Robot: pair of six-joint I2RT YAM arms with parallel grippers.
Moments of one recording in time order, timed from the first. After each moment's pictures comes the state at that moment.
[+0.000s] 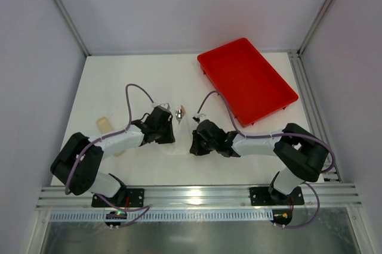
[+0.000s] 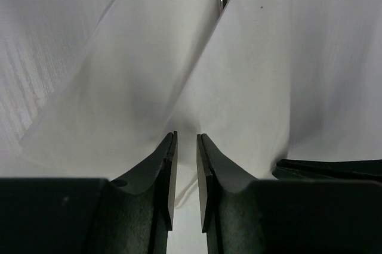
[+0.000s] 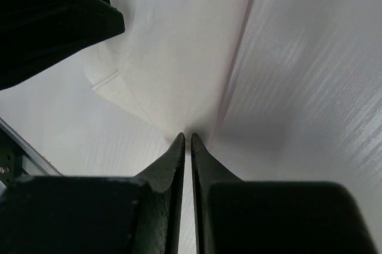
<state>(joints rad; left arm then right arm) -0.64 1.44 0.70 -0.25 -0.01 -0.66 0.96 1.60 0.70 0.10 -0.04 0.70</state>
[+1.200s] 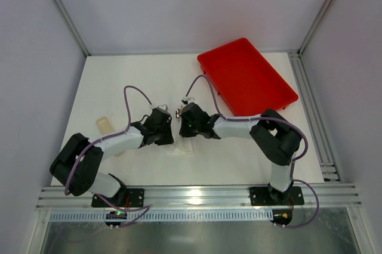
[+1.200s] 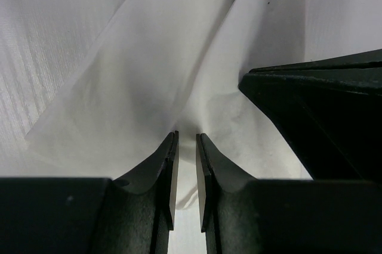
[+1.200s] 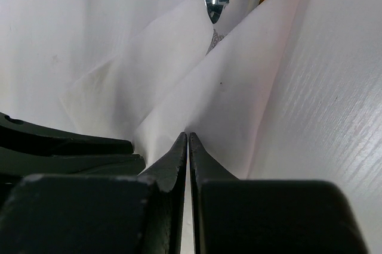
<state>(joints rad) -0.64 1.43 0.67 -0.23 -0.04 -0.69 0.90 1.87 1.06 0.01 0.03 0.68</state>
